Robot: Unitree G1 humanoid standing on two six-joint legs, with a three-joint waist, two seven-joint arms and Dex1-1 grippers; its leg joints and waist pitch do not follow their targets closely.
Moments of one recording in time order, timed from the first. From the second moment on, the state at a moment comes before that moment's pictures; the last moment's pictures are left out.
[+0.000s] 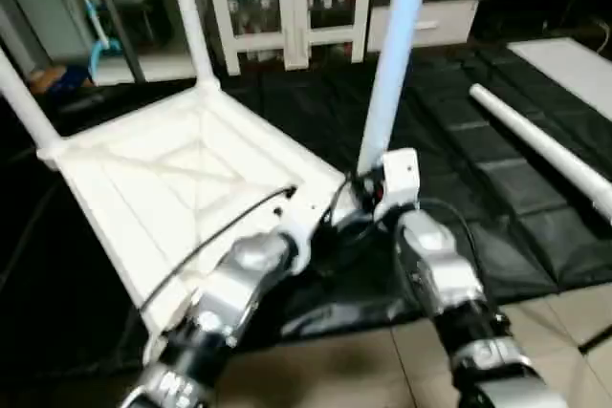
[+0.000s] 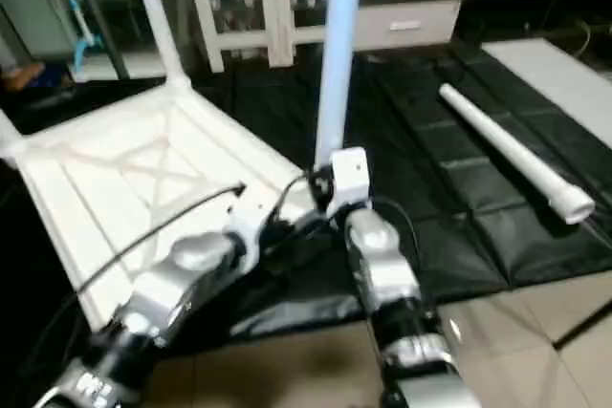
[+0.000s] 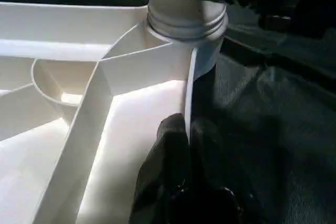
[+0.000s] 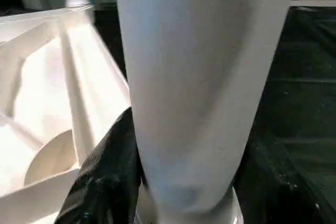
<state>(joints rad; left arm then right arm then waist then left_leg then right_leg) -0.43 0.07 -0.32 0.29 -0.02 0.52 -0.38 -0.55 -0.01 0.01 0.68 0.07 0.01 0.17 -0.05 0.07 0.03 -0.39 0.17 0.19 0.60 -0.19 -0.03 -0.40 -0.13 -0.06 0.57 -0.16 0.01</state>
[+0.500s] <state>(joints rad) -0.34 0.24 -0.34 0.12 -0.03 0.50 -0.54 -0.48 -0.12 0.01 0.54 0.23 0.01 0.62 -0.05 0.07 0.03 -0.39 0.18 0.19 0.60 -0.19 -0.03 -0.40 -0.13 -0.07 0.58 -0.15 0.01</state>
